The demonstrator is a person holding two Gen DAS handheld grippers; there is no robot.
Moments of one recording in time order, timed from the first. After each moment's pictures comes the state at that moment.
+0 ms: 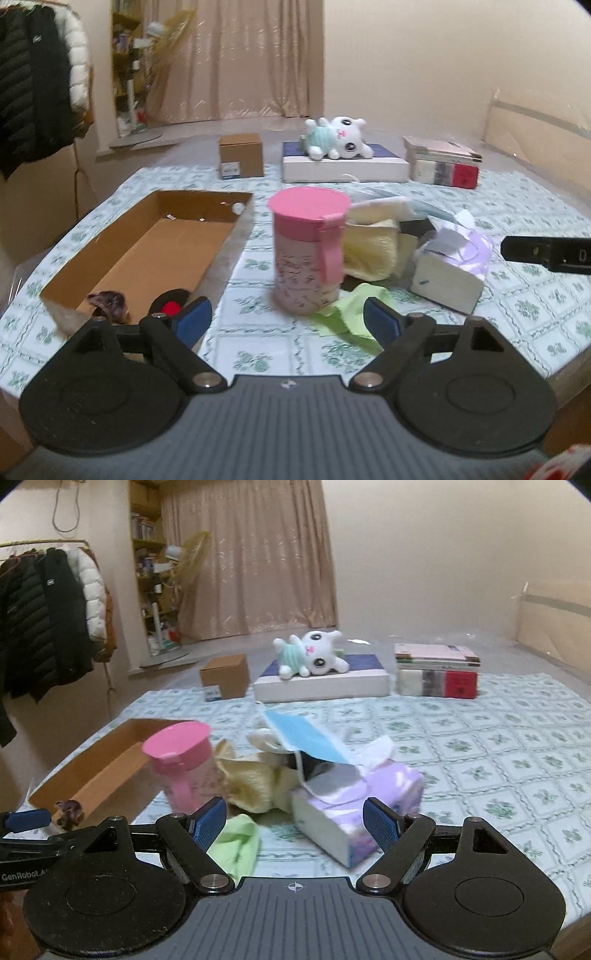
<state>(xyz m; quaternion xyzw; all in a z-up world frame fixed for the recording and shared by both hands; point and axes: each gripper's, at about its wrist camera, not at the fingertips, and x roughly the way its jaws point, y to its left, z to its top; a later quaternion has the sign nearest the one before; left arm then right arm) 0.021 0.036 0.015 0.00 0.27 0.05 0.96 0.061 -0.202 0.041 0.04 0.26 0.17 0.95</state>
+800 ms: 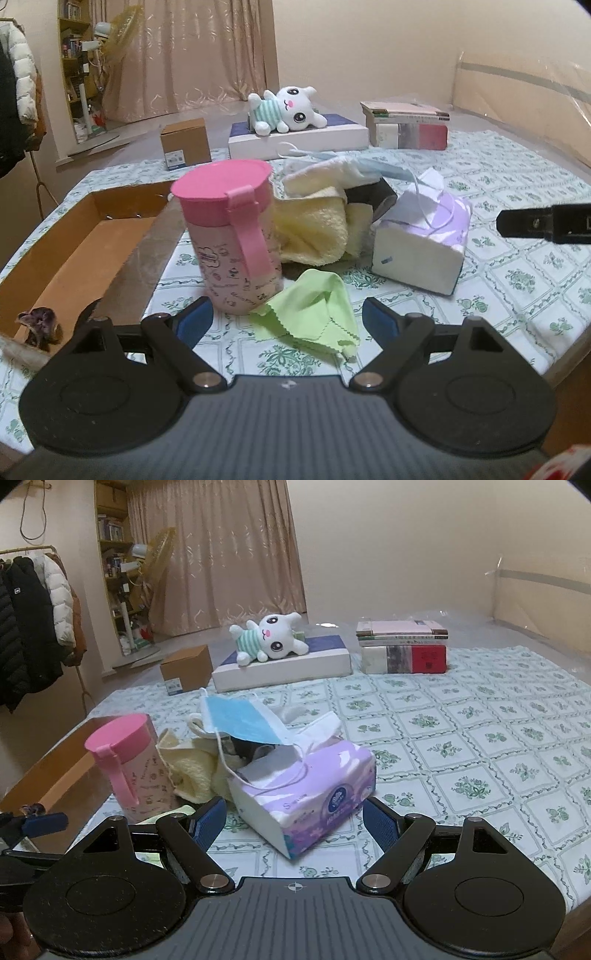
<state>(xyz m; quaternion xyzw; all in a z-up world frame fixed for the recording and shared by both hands) 0.081 -0.016 -0.028 0.04 0.30 0.00 0.95 0.092 -0.245 0.012 0.06 0.28 0.14 0.95</state>
